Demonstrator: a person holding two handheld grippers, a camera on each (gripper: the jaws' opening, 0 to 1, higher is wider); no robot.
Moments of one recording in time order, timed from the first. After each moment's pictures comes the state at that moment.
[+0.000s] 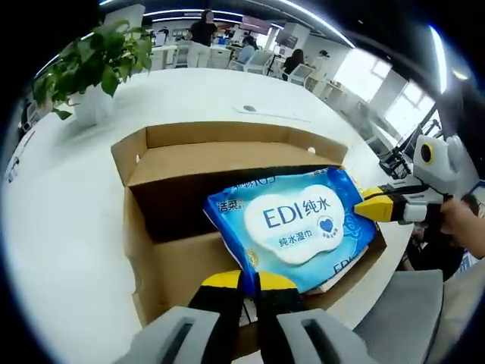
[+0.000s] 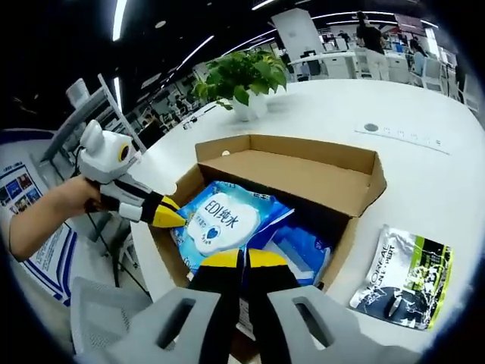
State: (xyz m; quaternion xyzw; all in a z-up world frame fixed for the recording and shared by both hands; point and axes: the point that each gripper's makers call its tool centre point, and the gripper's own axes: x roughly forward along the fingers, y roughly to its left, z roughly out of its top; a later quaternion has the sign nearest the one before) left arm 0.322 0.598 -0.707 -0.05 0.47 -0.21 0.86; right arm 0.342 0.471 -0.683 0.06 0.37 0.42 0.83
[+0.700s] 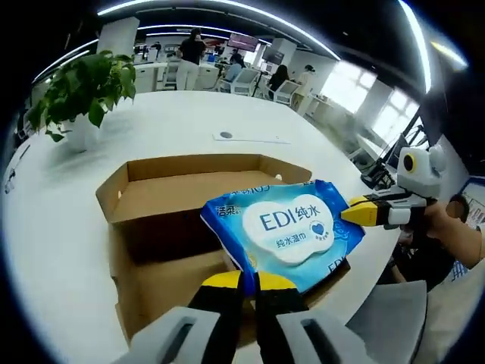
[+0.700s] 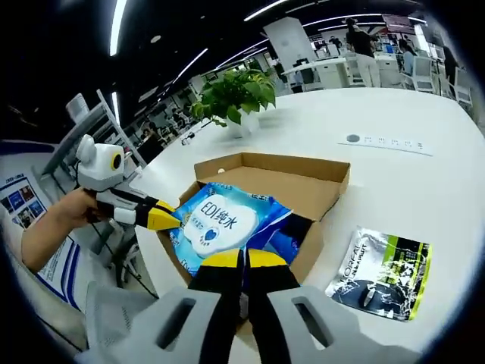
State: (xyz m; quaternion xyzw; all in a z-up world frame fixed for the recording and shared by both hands) left arm 0.327 0.554 -0.663 -0.07 0.42 -0.24 0.87; right arm 0.343 0.424 -0.651 0.08 0.35 0.41 0.84
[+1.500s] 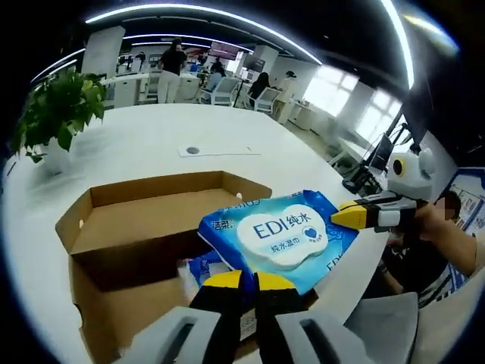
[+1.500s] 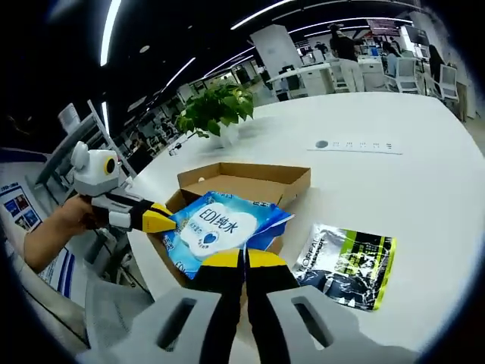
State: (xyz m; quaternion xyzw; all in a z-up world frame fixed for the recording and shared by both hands) left arm 0.340 0.488 -0.649 -0.07 0.39 -0.29 0.87; right arm 0.348 0.358 -0.641 0.10 0.34 0.37 0.86
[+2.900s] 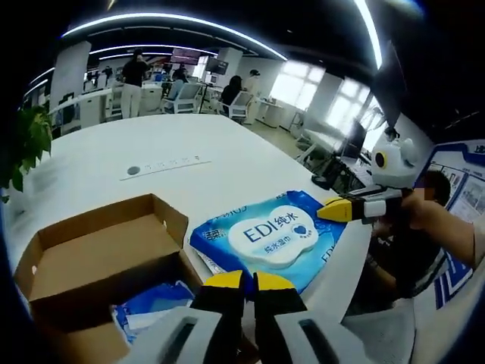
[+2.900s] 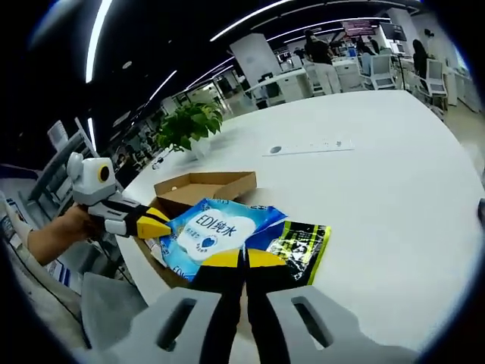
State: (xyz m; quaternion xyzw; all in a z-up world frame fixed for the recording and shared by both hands) left arm 0.352 0.372 -0.648 -0.03 0.36 -0.37 0.86; right arm 0.353 0.244 -0.642 0.12 0.33 0.32 0.88
